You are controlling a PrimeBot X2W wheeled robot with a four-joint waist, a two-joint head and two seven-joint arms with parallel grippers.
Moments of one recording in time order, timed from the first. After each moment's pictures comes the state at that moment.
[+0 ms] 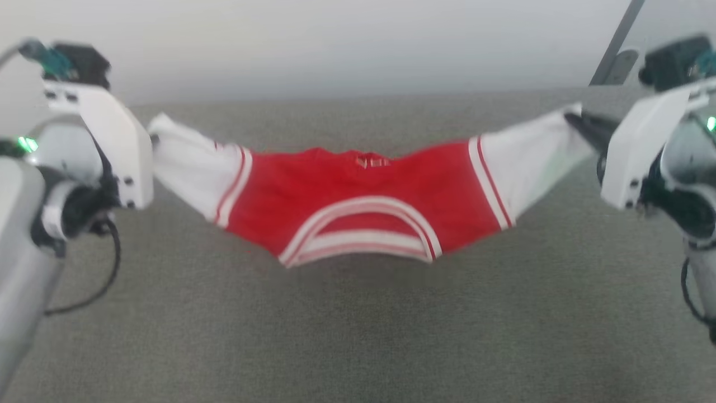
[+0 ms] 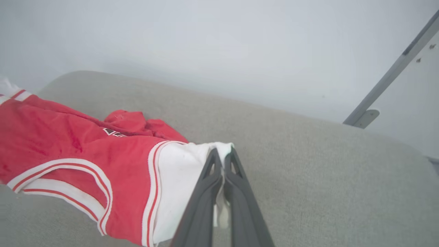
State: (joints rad) left arm -0.77 0.65 -0.45 0.22 -0.81 0.15 0.79; right arm -0.63 -0.40 0.17 0.13 0.61 0.13 0.75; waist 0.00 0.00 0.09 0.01
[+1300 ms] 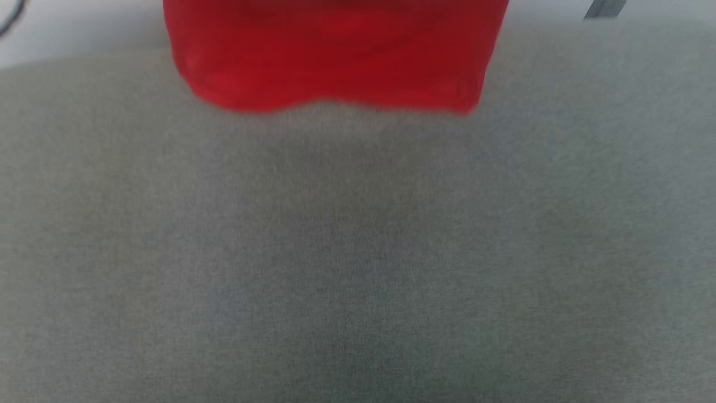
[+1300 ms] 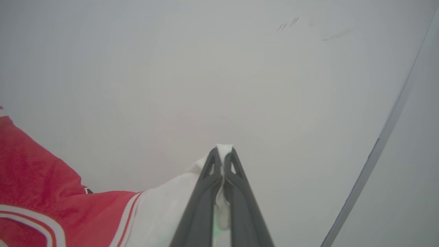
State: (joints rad) left arm -1.50 0.50 -0.45 0.59 -0.60 -0.05 0.33; right arm -1.41 -0.42 0.45 0.62 0.55 0.13 0.02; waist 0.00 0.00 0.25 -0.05
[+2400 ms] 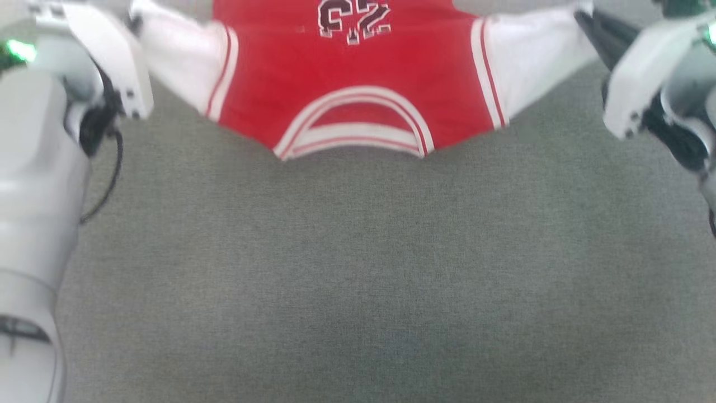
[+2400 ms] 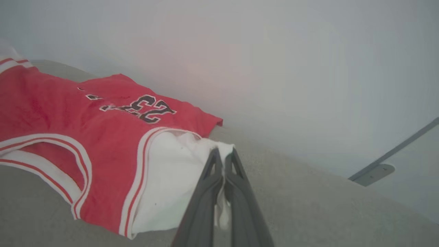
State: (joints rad) left arm -1.24 0.39 -0.53 1.09 -0.63 -0.12 0.16; right arm -1.10 -0.54 0.75 0.65 0.79 0.13 0.10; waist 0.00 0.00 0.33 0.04
